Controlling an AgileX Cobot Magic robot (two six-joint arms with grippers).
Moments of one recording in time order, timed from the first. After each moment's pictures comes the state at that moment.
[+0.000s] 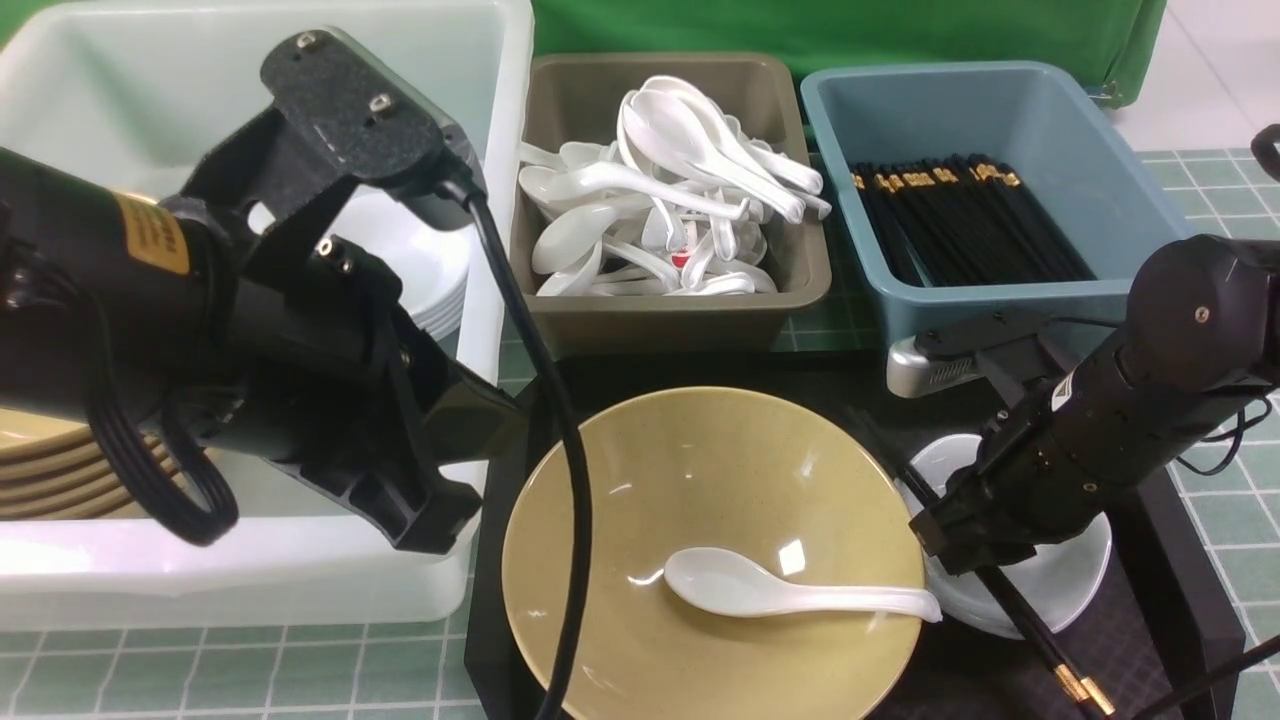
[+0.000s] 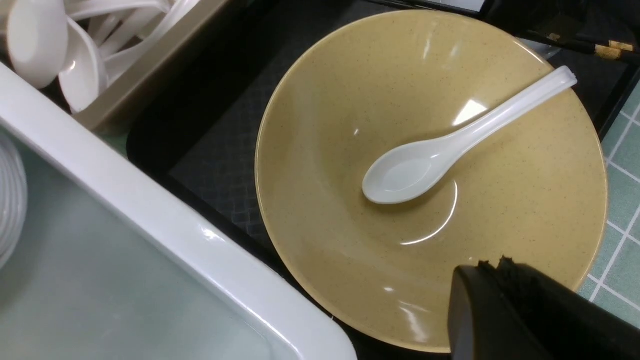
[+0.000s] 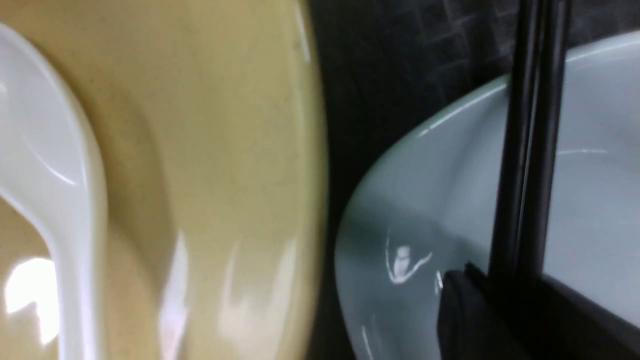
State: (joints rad) right arm 0.33 1.67 -0.95 0.27 0.73 -0.24; left arm -0.52 1.12 -1.07 -0.31 0.95 0.47
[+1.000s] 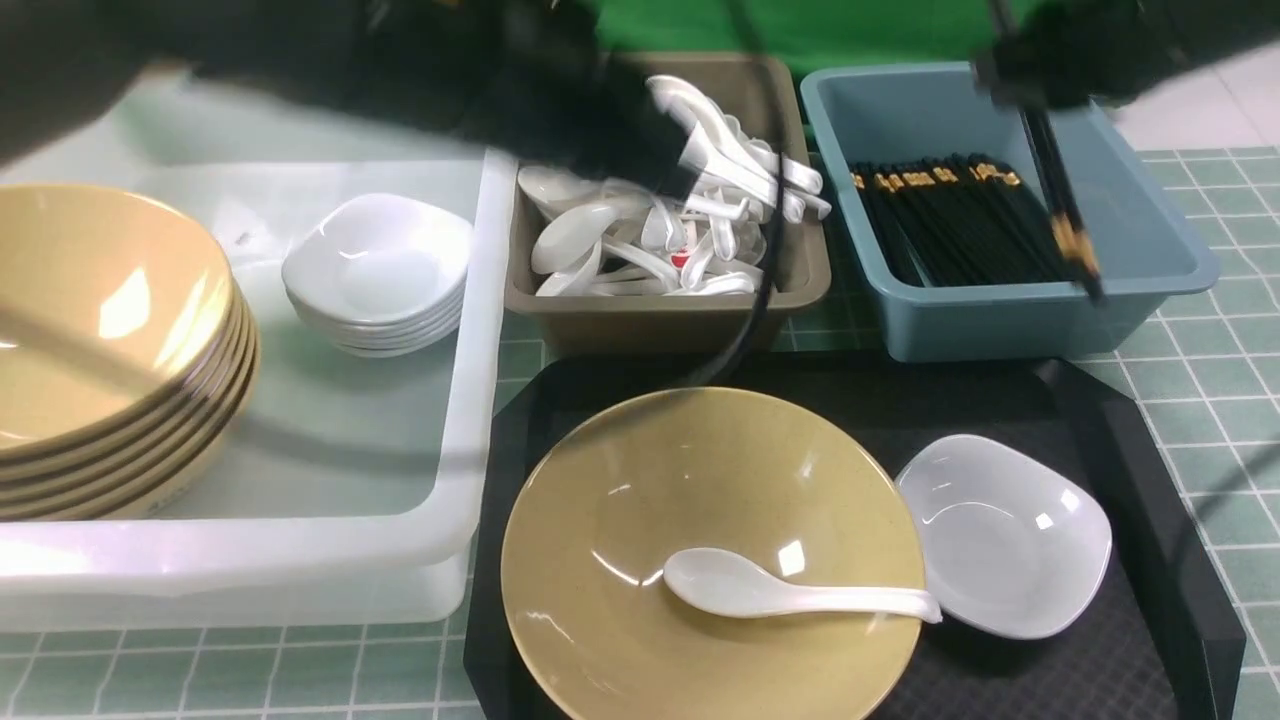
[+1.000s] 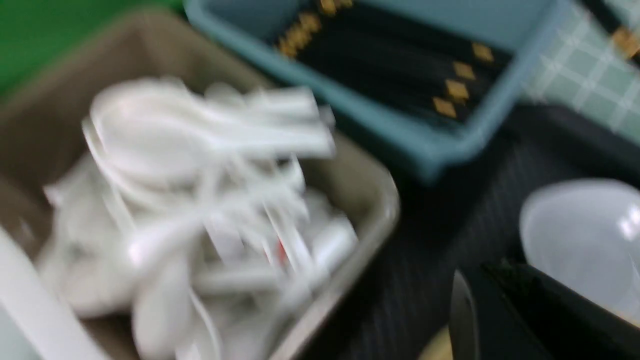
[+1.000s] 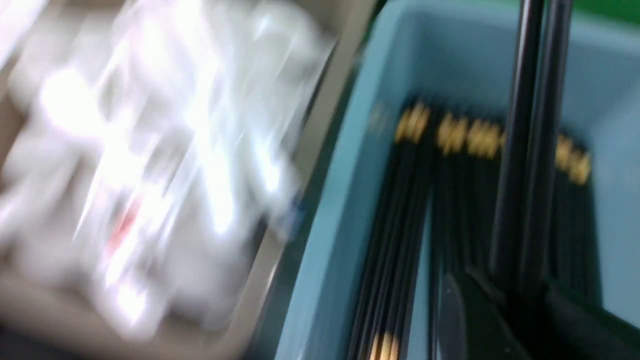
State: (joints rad) right arm 0.19 1.71 -1.58 0.09 0.66 -0.07; left arm -0.52 1.52 -1.43 -0.37 0.61 0.54
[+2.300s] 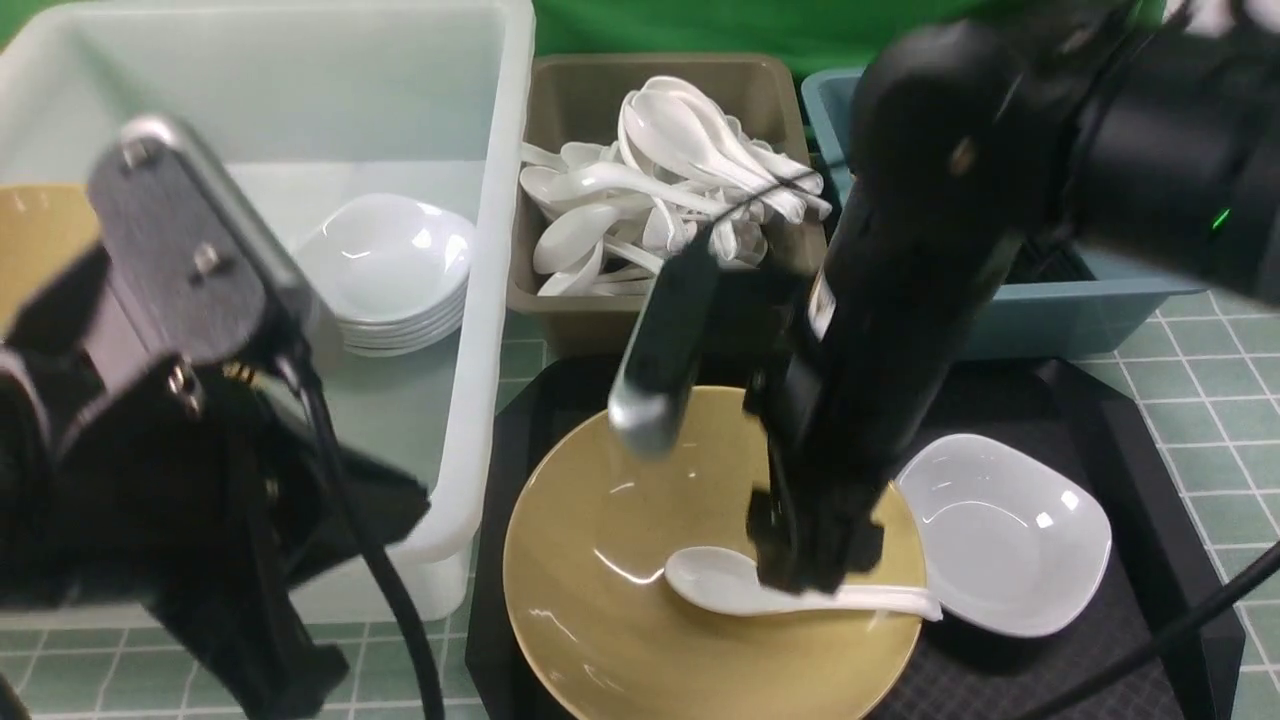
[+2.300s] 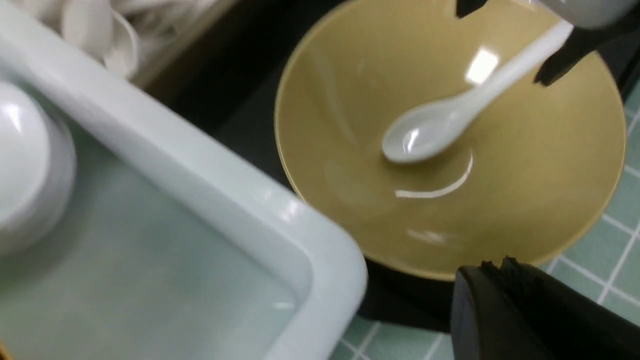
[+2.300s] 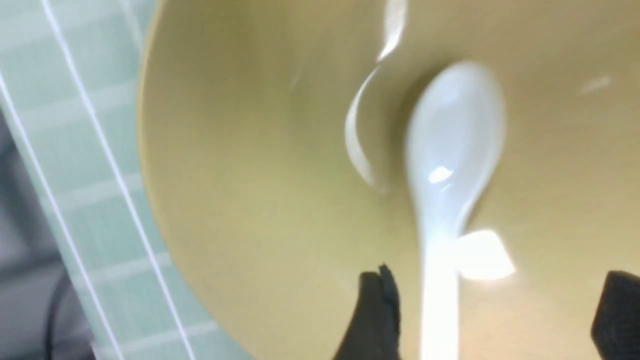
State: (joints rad) right arm 0.74 1.74 -1.45 0.06 1.24 -0.55; left arm -0.52 0.89 -0.86 -0.25 0.89 0.49
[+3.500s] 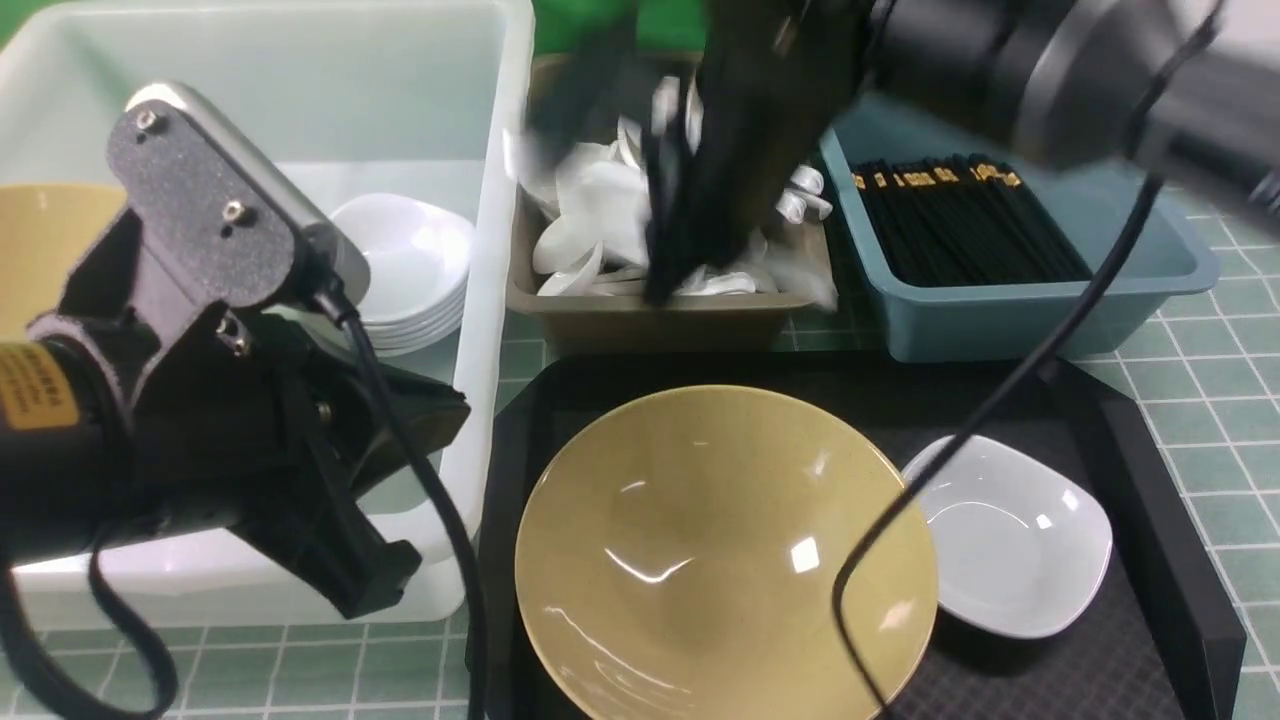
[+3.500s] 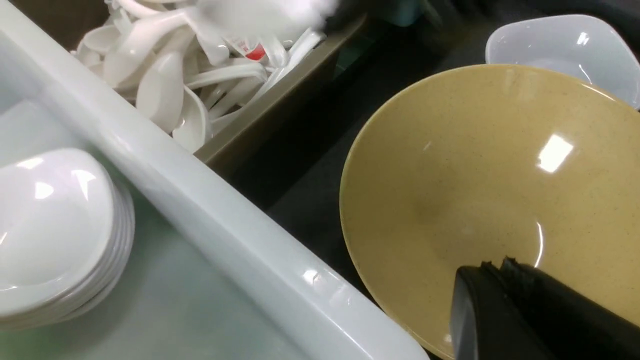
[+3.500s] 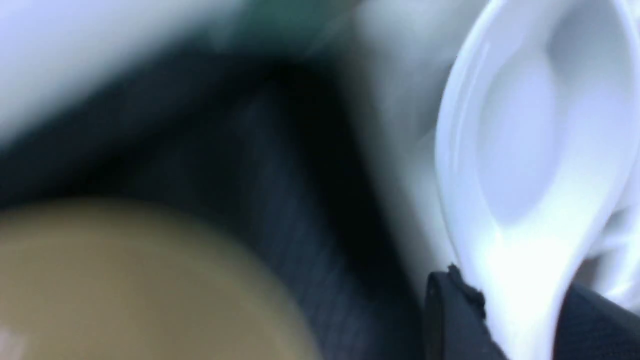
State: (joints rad) right arm 0.68 1.97 -1.98 -0.21 1.05 -0.25; left arm -0.52 0.93 -0.81 -0.26 0.62 0.48
